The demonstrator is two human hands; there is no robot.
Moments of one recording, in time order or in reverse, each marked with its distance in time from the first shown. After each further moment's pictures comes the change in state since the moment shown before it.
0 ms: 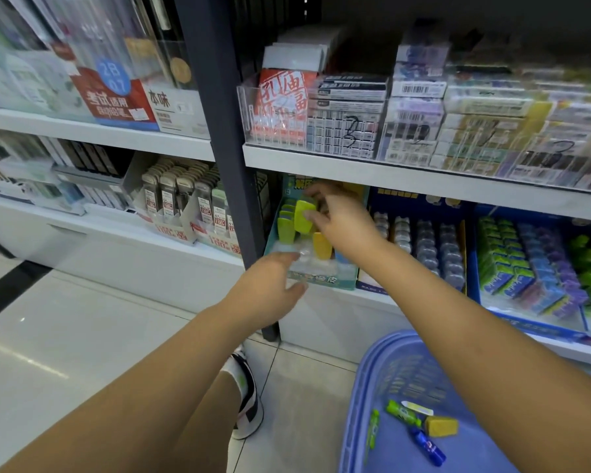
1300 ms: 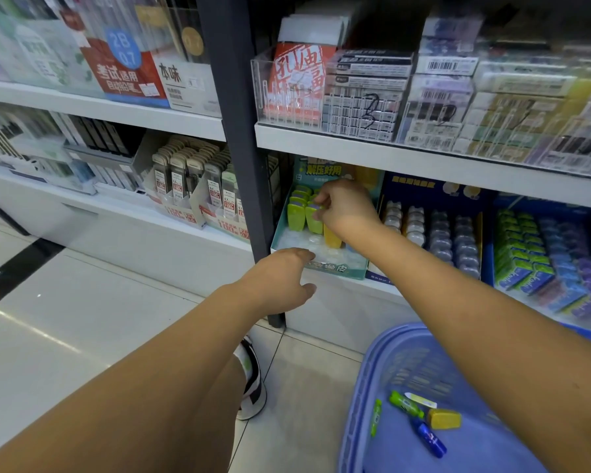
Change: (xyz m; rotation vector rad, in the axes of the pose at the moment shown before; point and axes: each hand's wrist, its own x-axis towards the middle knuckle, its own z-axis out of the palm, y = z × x) left_hand 0.008 -0.003 0.009 0.133 -0.177 0.019; right_hand 0.017 0.004 0.016 -0.183 -0.068 0.160
